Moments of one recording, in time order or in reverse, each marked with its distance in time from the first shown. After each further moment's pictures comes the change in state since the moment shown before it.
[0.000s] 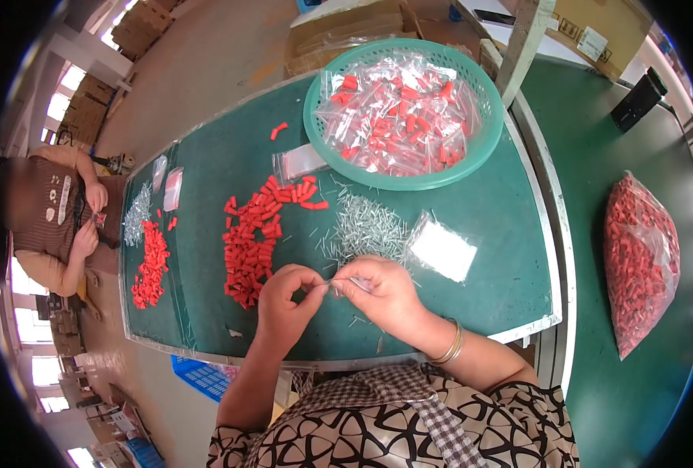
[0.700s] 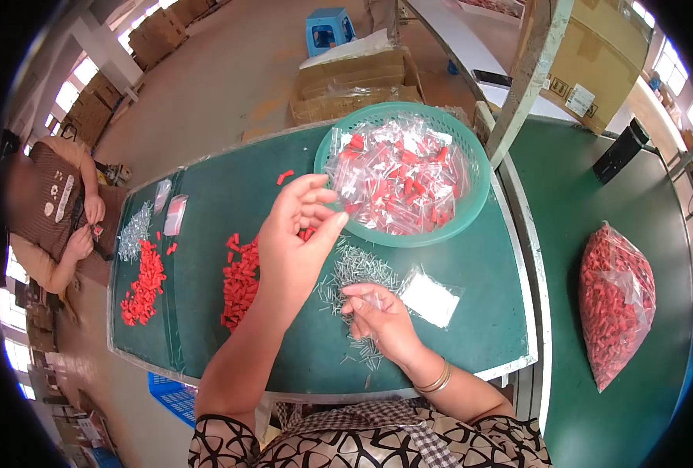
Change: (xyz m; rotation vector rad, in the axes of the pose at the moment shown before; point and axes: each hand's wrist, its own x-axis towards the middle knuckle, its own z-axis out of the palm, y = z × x) left_hand 0.112 0.068 0.000 -0.383 0.352 0.160; right_hand 0.008 0.018 -0.014 0.839 -0.065 0.228
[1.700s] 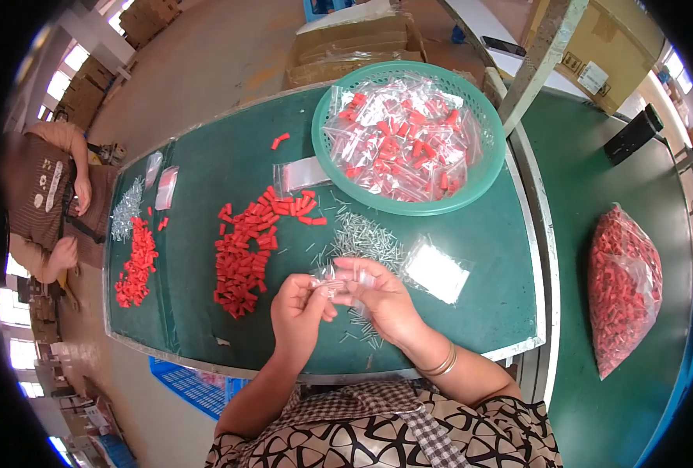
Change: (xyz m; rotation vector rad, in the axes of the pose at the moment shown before) left_hand -0.129 -0.053 -0.028 -0.189 -0.021 -0.592; right_hand 0.002 0.008 0.013 -0.001 0.092 0.083
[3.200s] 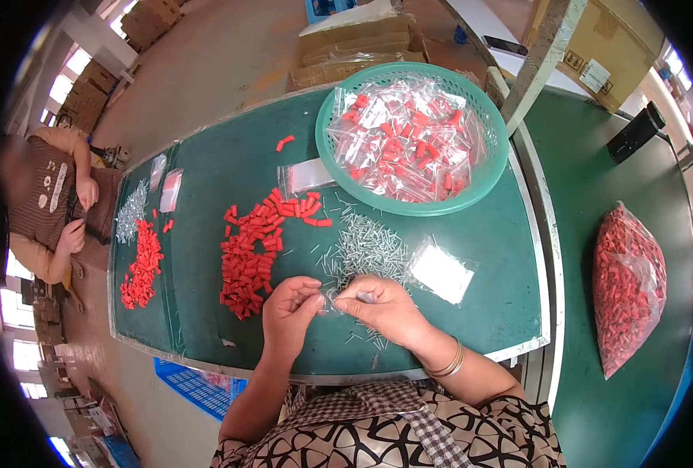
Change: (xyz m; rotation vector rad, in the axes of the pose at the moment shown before) left_hand 0.000 -0.004 -0.027 0.029 -0.055 0.007; right_hand -0.007 -0.011 0.004 -0.529 -0.030 0.052
